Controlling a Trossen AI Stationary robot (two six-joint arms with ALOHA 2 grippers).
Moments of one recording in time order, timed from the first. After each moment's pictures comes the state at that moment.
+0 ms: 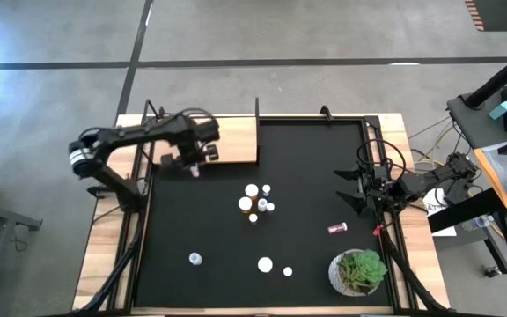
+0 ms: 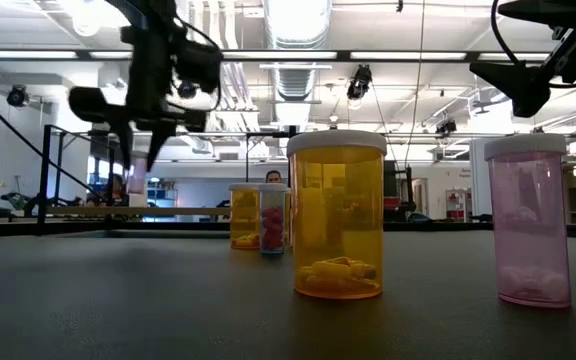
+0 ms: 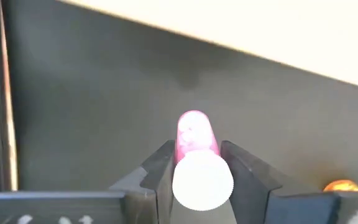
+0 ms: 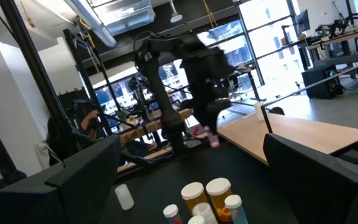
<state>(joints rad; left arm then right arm) 0.48 1.50 1.17 -1.22 0.04 -1.39 0.39 0.12 0.01 0.35 0.52 0.23</state>
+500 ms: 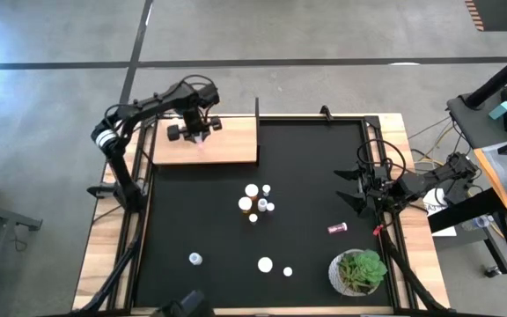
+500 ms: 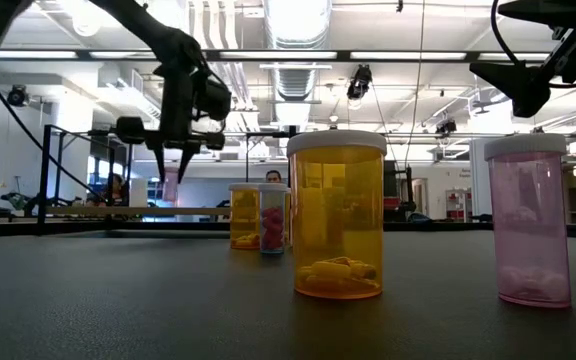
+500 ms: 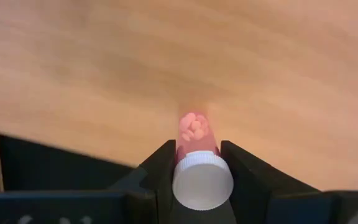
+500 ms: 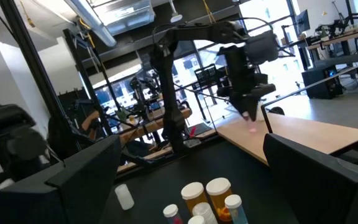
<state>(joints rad) 0.79 1.77 1.45 -1.24 0.04 -1.09 0.39 0.12 0.01 0.35 0.52 0.23</state>
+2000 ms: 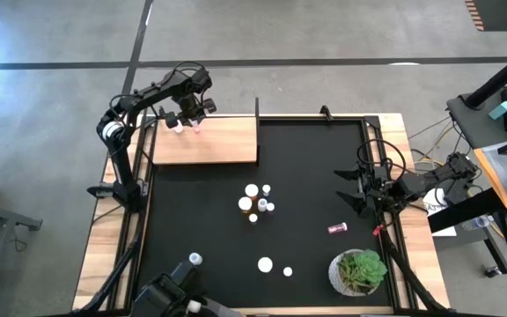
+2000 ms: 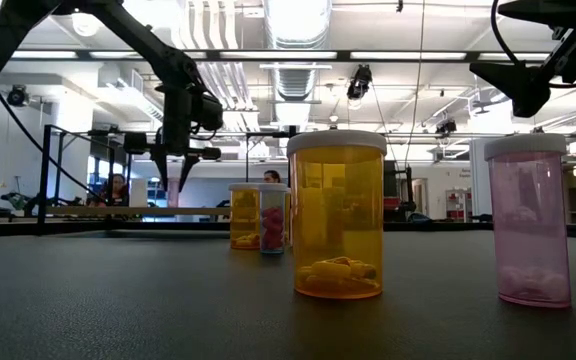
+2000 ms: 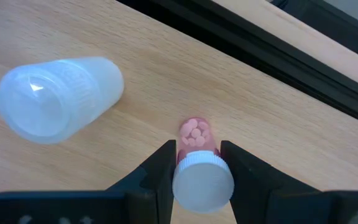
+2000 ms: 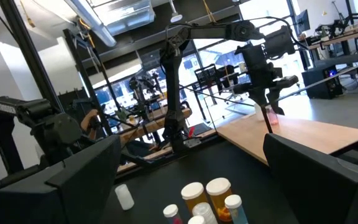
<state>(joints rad) 0.95 1.87 1.55 -1.16 -0.06 -1.09 0.39 0.12 0.01 0.35 0.52 0.23</state>
